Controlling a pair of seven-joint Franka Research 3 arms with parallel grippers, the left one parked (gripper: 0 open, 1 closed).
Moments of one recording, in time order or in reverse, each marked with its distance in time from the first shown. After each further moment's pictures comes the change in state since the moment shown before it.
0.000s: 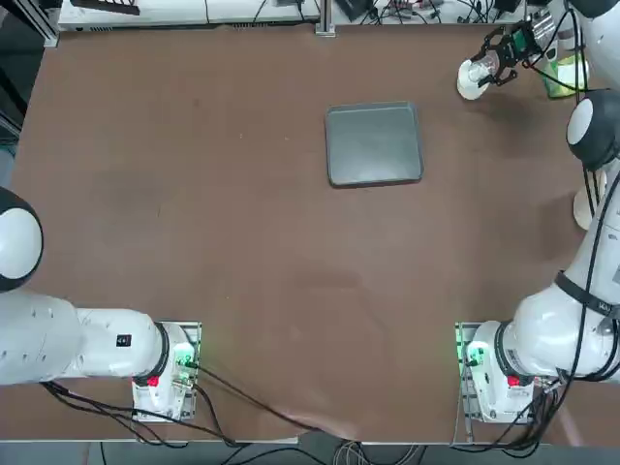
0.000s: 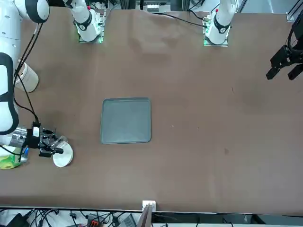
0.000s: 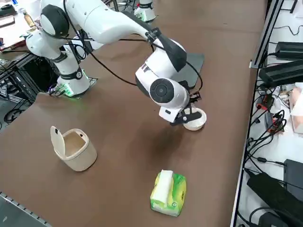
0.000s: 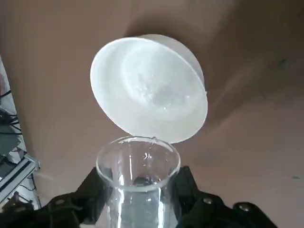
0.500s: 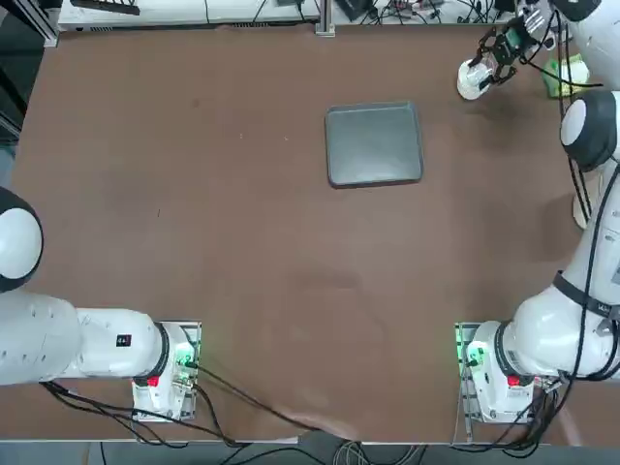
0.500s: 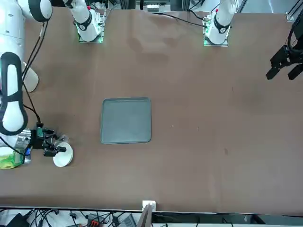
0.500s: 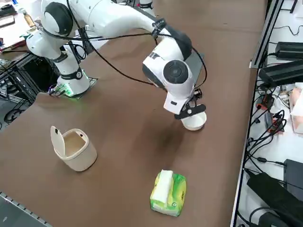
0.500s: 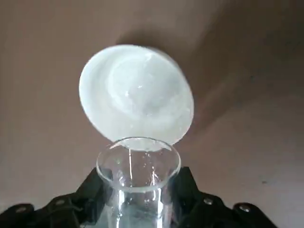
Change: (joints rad) arm 0.048 -0.012 0.001 0.044 -0.243 0.013 0.115
